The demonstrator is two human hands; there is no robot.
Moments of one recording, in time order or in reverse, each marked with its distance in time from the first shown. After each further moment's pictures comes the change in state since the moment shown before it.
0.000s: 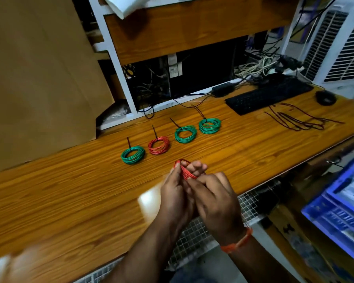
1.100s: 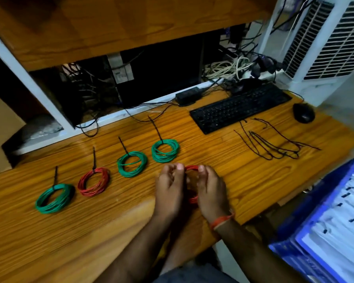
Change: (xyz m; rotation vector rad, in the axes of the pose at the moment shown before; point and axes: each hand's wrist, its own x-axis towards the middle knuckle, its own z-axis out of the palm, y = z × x) left_hand 0.204 -0.102 0.063 0.962 0.005 0.337; right_hand 0.062 0.239 0.053 0.244 -0.177 0.781
